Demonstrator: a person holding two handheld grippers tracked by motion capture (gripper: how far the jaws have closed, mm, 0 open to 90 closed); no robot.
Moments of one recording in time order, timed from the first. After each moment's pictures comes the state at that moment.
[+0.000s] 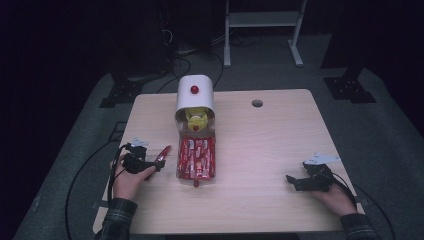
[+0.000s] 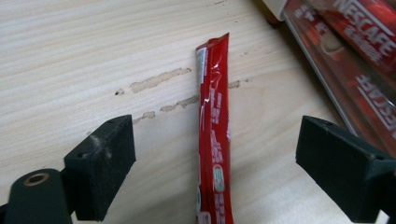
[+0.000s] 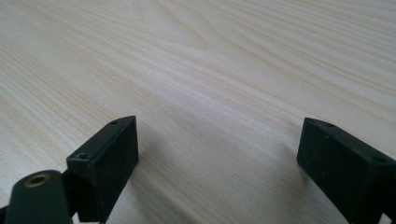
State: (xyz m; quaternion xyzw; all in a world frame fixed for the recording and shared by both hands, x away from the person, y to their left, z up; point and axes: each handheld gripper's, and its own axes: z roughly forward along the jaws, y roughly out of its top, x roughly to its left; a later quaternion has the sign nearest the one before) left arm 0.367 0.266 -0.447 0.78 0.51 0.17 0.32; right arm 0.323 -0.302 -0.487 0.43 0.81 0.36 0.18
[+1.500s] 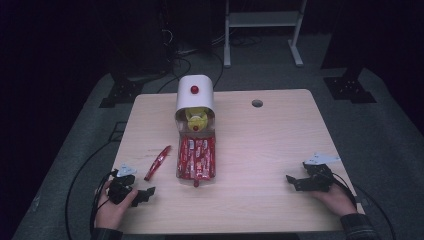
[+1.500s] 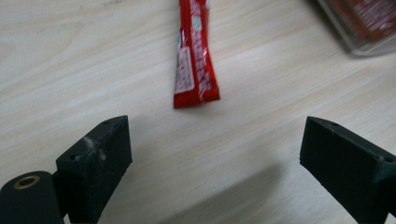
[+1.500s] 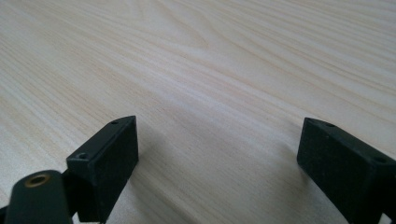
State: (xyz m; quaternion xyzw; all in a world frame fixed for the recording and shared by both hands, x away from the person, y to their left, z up) left arm 0.289 0.292 -0.465 0.80 0.50 0.16 0.30; right arm 0.322 -0.302 -0.487 0.44 0.81 0.36 0.18
